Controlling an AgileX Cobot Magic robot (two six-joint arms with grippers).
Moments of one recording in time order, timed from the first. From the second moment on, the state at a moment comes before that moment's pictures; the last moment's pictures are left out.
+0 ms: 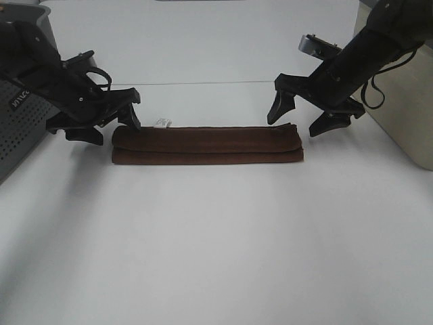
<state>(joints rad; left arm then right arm) -0.18 2.21 -1.49 -0.50 0.50 0.01 0.14 2.18 -1.56 0.51 0.76 -0.24</state>
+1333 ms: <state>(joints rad) -0.15 2.19 -1.54 -0.44 0.63 0.04 0.14 2.17 -1.56 0.52 0.85 -0.24</state>
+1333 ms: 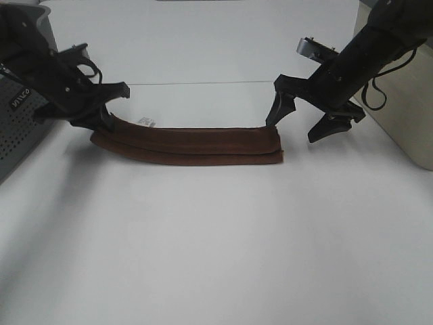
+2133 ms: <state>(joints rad) -0.45 2.20 -1.91 -0.31 0.87 -0.24 0.14 1.96 -1.56 0.51 0.92 -0.24</state>
